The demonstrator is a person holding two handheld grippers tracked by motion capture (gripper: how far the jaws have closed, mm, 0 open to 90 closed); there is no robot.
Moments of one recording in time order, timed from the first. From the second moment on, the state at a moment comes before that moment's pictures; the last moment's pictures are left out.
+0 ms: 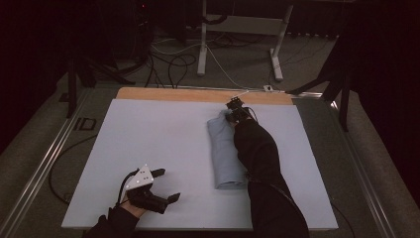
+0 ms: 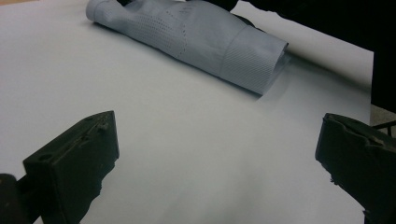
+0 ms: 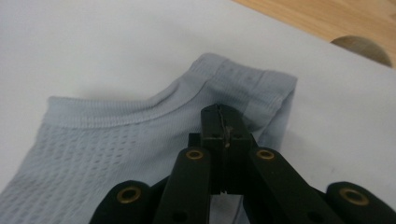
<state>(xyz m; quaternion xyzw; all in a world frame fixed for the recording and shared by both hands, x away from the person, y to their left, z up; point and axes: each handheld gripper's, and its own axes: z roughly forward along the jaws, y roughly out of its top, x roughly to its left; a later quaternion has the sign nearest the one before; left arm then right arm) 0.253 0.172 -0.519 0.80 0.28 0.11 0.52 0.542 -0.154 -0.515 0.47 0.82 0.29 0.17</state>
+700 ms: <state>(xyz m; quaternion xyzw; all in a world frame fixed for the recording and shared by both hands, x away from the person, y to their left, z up) 0.251 0.177 -0.514 0.79 0.29 0.12 0.53 0.477 -0.161 -0.464 0.41 0.84 0.31 0.16</state>
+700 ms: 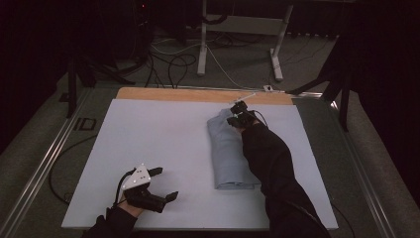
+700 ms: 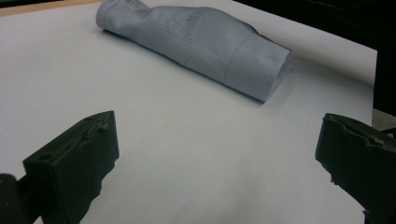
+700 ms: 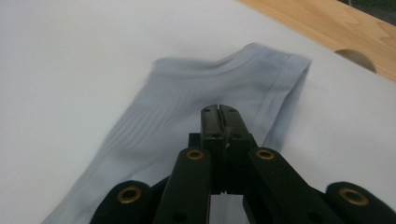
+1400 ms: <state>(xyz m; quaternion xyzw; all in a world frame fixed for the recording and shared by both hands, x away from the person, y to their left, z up) 0.250 0.179 -0.512 0.79 0.29 0.12 0.53 0.325 -0.177 -0.478 0.32 0.86 0.36 0.12</state>
